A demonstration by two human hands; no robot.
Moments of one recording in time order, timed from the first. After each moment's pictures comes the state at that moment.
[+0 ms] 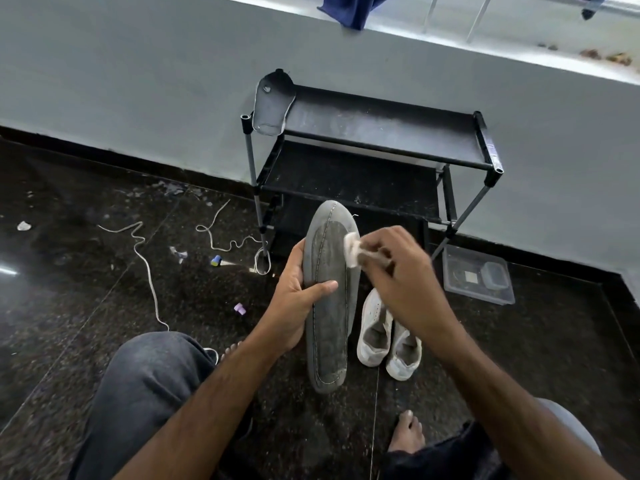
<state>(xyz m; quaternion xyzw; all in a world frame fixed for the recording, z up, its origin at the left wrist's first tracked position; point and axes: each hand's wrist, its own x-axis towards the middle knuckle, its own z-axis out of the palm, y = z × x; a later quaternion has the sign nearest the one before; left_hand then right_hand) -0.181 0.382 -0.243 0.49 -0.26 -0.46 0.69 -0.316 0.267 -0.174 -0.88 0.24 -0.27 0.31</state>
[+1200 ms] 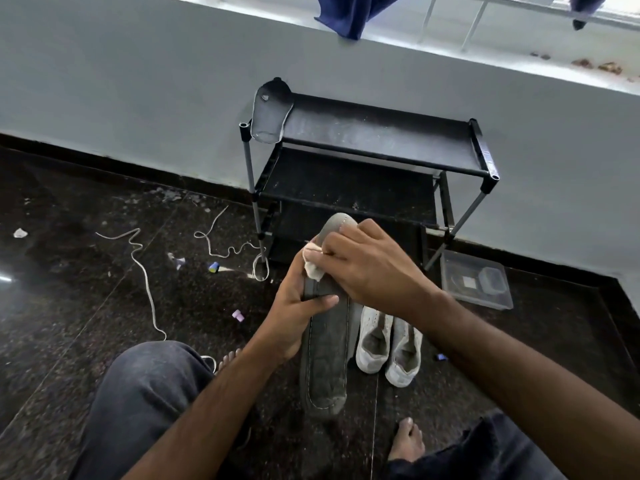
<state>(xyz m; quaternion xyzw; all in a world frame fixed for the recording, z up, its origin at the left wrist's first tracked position) -0.181 0.385 -0.242 0.47 -0.30 -0.46 0.69 -0.281 0.253 -0.160 -0.98 -0.04 -0.19 -0.07</state>
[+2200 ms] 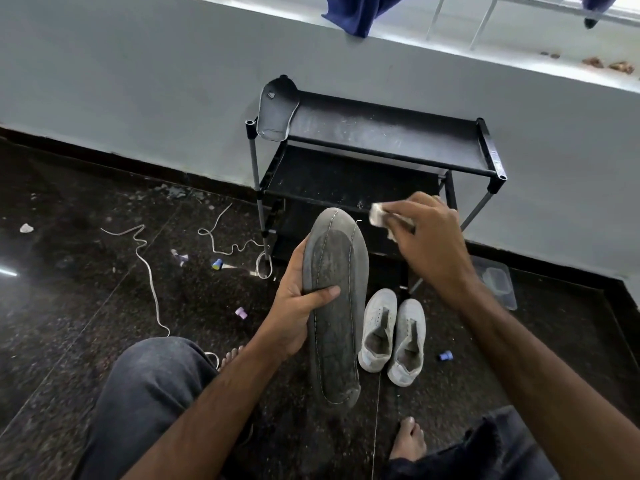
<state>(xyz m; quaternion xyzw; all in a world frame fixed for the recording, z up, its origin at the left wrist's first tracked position) -0.179 0.386 -0.238 0.49 -0.29 -0.43 0.70 -0.298 0.196 -0.163 -0.92 0.28 -0.28 0.10</state>
